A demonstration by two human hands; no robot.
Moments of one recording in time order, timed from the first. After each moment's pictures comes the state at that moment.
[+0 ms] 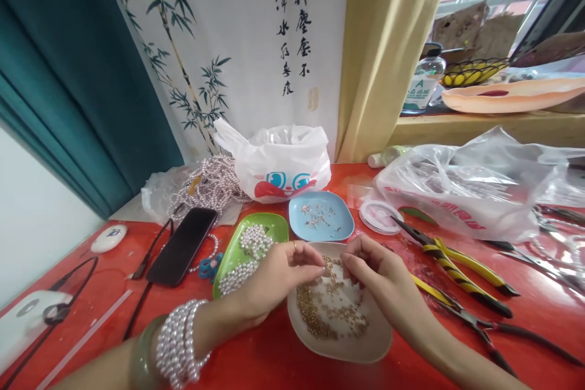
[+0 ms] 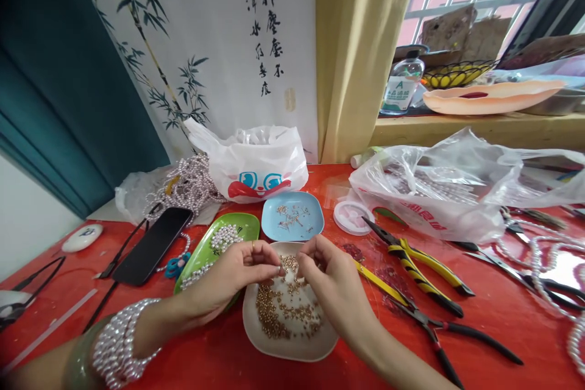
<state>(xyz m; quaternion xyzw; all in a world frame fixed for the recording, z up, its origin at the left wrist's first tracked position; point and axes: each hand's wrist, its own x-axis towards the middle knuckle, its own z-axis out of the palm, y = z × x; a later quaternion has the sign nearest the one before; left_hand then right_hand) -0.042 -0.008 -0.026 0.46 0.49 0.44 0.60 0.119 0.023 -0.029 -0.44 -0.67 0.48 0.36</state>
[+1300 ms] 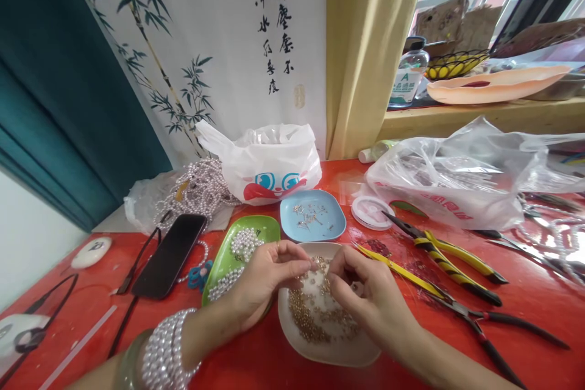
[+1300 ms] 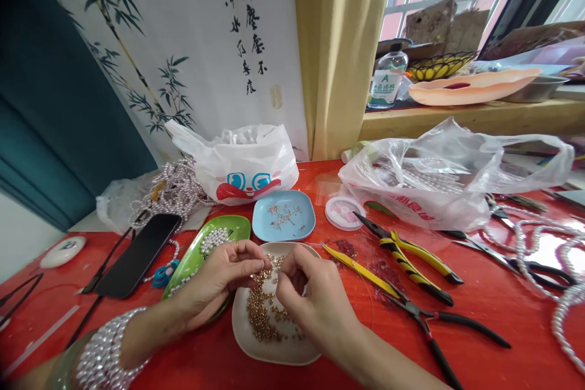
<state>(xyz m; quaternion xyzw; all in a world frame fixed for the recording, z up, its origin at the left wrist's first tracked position) -0.043 -0.006 -0.030 0.37 0.49 0.47 0.64 0.115 0.015 -0.033 -0.39 -0.75 0.38 0.36</state>
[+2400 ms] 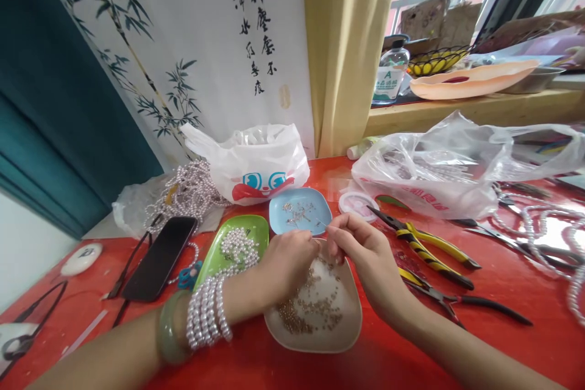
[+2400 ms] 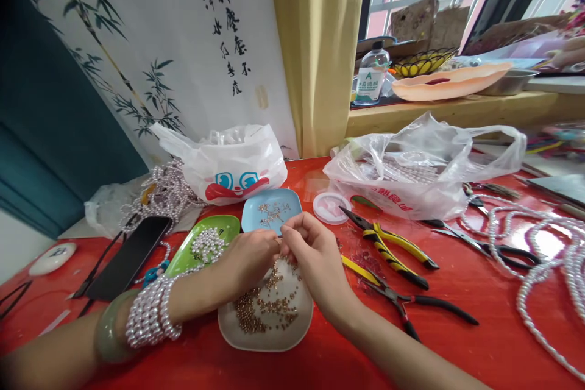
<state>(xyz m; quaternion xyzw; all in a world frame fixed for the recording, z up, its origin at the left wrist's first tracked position) -0.019 0.032 -0.051 0.85 0.50 0.17 0.05 0.126 0.031 -0.016 -0.38 -0.54 0.57 0.48</state>
